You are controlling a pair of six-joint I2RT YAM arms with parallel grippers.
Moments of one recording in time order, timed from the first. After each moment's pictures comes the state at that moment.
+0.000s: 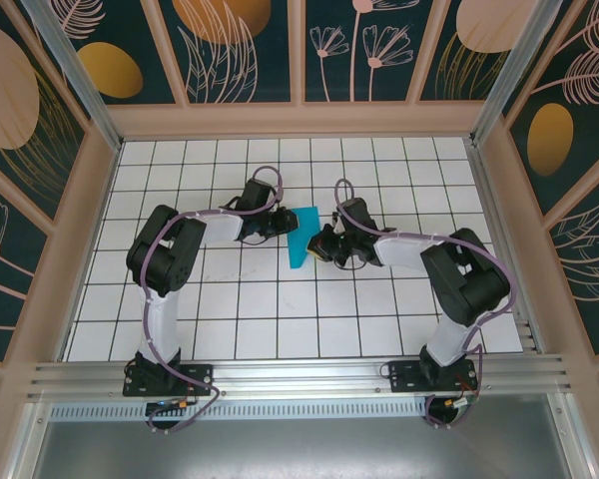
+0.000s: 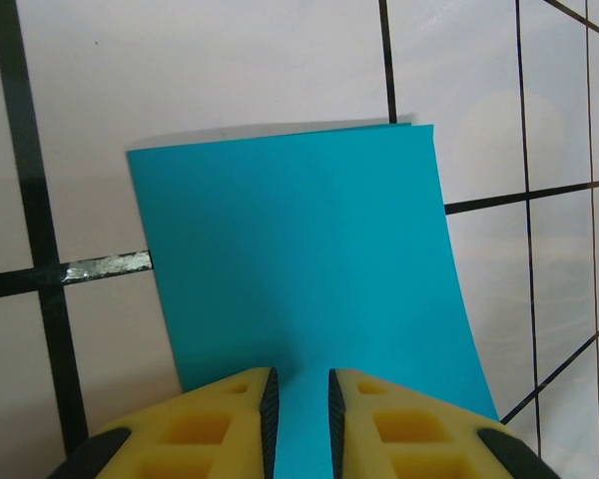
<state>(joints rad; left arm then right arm) -0.48 2.07 1.18 0.04 0.41 -0.68 0.57 1.74 0.86 0.07 -0.50 1.08</state>
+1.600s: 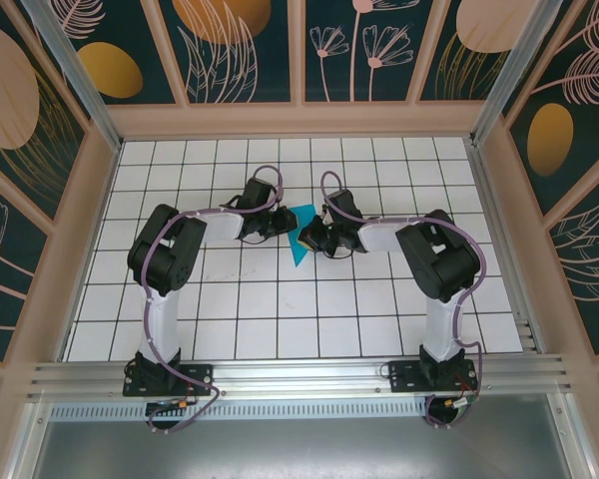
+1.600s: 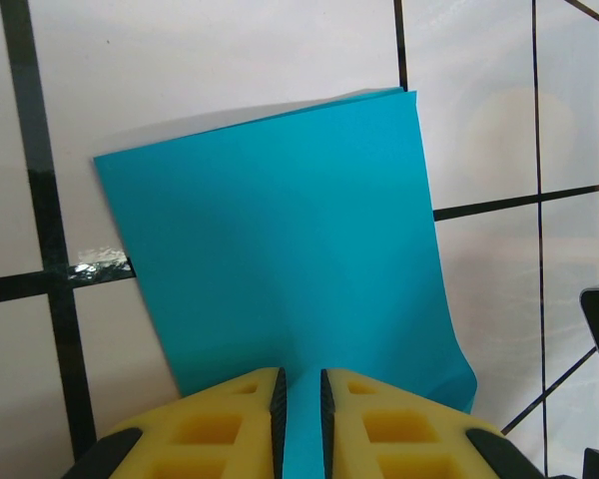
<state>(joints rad) -0.48 2.08 1.20 0.01 0.40 -0.68 0.56 1.95 1.03 0.09 -0.50 1.07</state>
